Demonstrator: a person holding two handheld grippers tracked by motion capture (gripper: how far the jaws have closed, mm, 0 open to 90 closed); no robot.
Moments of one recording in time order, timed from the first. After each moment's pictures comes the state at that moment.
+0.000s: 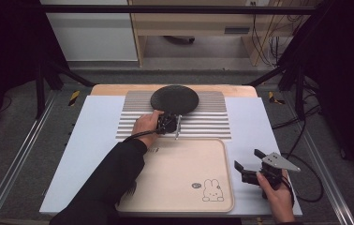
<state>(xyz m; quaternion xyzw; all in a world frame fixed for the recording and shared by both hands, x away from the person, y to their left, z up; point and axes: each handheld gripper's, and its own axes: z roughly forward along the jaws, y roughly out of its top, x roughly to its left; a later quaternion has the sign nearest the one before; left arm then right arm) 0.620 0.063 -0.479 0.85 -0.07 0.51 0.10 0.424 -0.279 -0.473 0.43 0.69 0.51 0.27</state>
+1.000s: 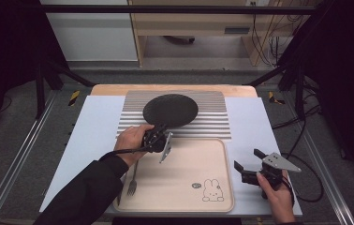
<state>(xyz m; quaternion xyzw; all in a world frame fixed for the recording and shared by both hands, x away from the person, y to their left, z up) 0.509 0.103 -0.427 0.83 -0.12 0.51 0.16 0.422 -0.278 -0.471 0.42 0.69 0.51 0.27</state>
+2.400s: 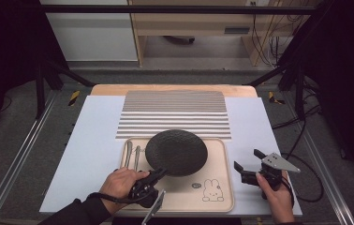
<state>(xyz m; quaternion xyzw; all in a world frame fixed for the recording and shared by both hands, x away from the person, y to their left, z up) 0.378 0.121 -0.447 0.81 -0.23 0.49 0.21 0.421 -0.276 -0.471 0.43 0.70 0.51 0.28</state>
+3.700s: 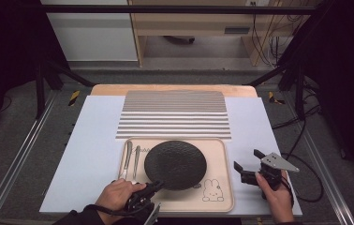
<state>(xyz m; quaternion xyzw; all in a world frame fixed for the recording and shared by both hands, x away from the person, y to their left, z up) 0.361 0.135 -0.470 0.83 -0.24 0.46 0.22 0.423 -0.276 -0.473 0.43 0.70 0.50 0.28</state>
